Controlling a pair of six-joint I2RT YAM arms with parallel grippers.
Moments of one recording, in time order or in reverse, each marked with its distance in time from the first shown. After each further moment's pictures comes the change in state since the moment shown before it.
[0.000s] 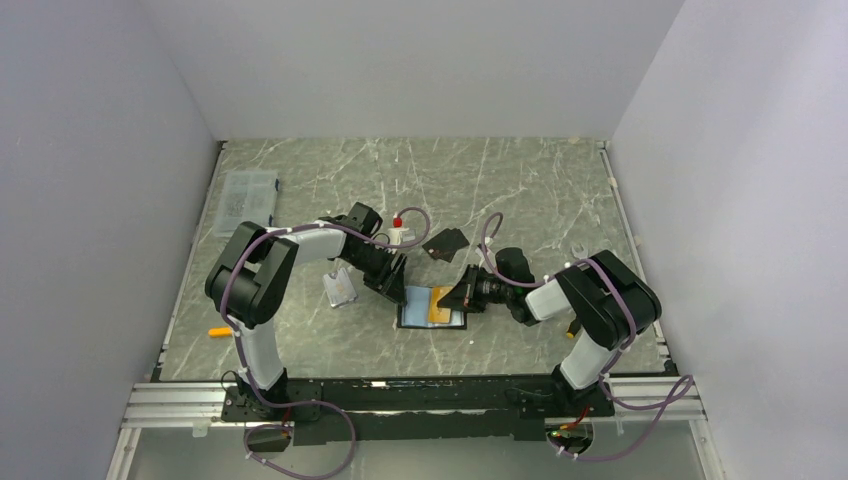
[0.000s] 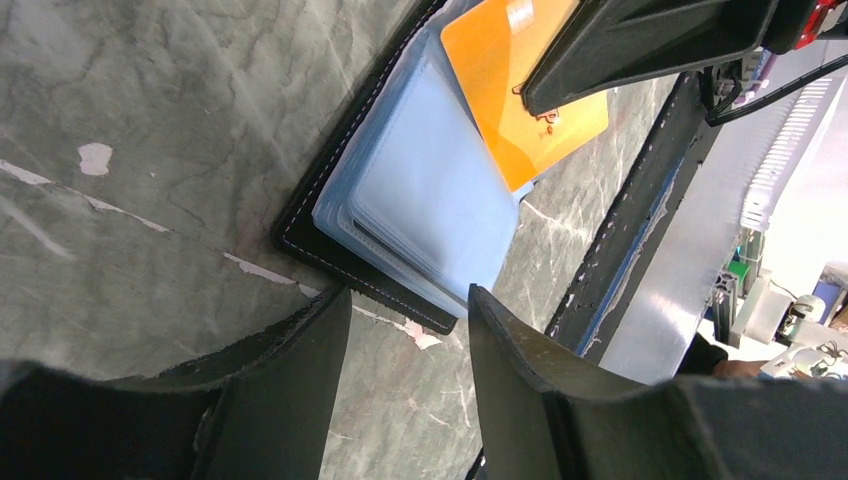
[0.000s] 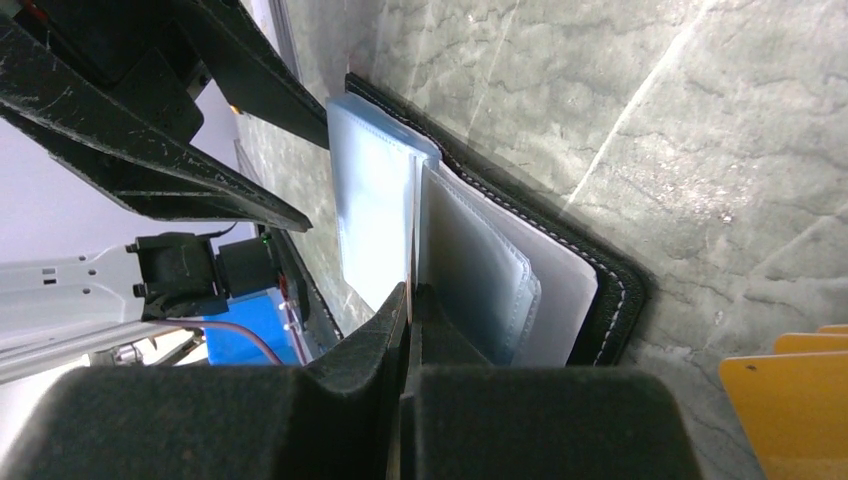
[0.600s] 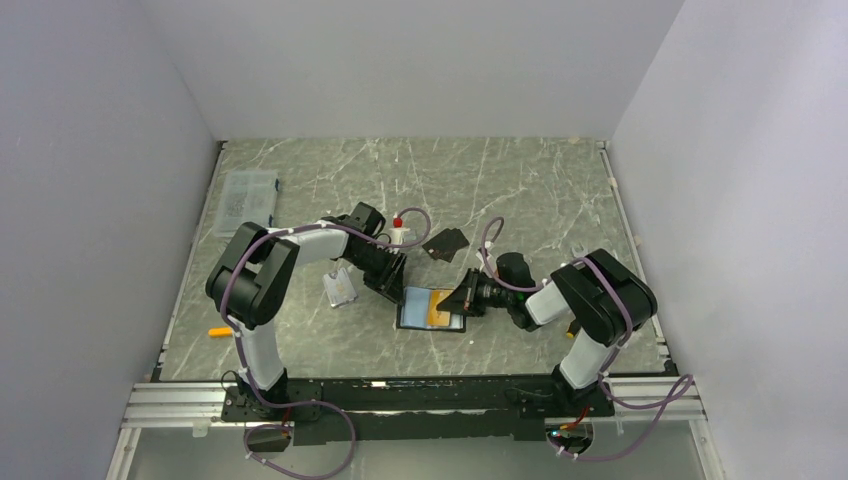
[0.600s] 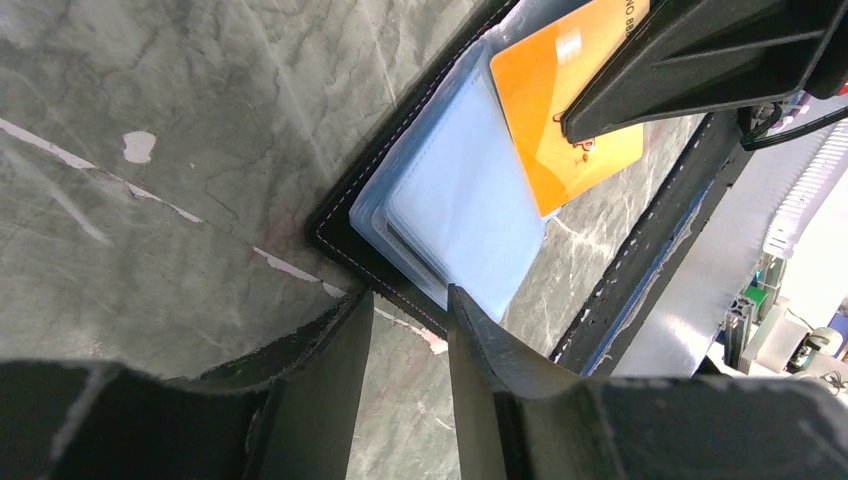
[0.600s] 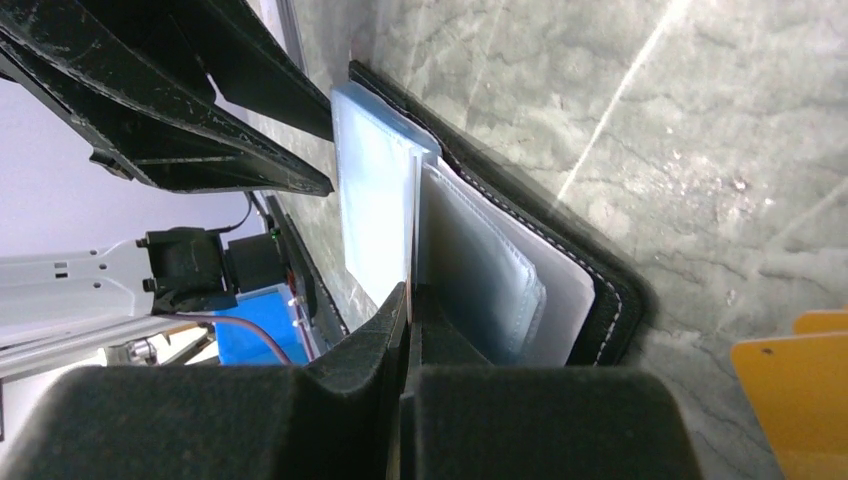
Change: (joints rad) left arm -0.017 0.000 0.009 -0.005 -0.086 -0.051; right arm 0.010 0.021 -0.037 0.096 -0.006 0.042
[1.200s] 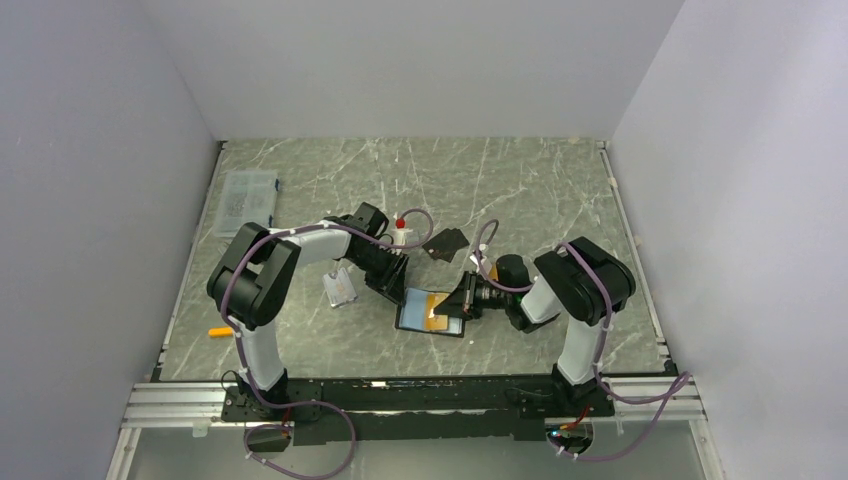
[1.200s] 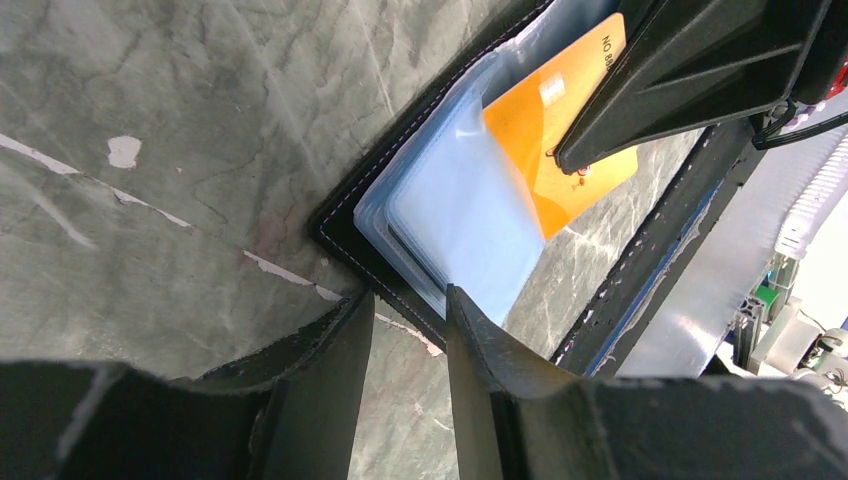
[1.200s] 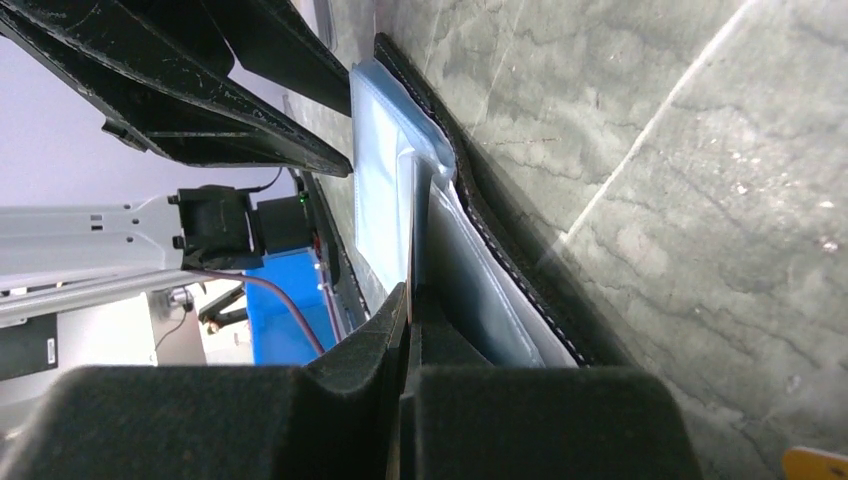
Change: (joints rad) left arm -0.019 0.000 0.012 -0.015 -0.028 -0.004; right arm -0.008 0.158 -0.008 0.222 -0.130 0.054
